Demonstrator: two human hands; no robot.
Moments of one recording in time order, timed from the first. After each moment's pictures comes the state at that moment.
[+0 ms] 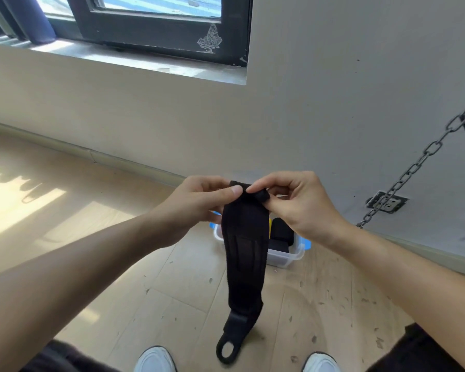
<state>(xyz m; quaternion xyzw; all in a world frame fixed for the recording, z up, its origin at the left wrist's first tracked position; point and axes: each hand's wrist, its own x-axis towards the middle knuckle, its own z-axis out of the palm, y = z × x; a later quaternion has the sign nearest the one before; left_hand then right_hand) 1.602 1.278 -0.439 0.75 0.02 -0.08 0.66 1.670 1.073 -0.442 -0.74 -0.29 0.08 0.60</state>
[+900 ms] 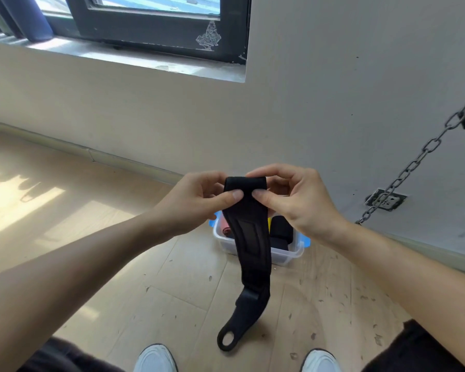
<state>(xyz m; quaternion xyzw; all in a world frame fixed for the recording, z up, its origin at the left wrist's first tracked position) 1.599 1.276 -0.436 0.82 0.00 -0.03 0.58 1.668 1.070 -0.441 -0.71 -0.30 0.11 0.63</state>
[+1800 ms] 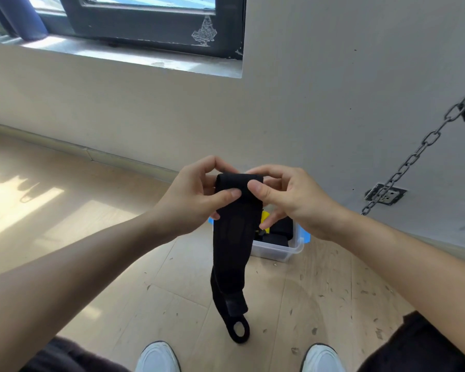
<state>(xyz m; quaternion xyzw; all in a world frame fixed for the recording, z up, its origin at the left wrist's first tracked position) 1.599 1.268 -0.436 0.79 0.00 0.02 0.62 1.673 1.065 -0.436 -0.70 -0.26 0.25 0.61</state>
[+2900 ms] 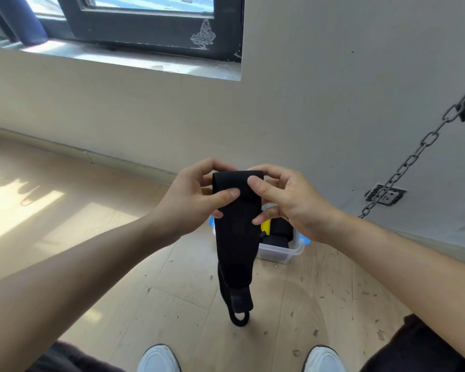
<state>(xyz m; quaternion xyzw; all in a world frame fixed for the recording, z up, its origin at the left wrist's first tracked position) 1.601 1.268 -0.436 0.77 0.03 0.03 0.64 1.673 1.074 -0.440 -0.66 -0.21 0.27 0.67</state>
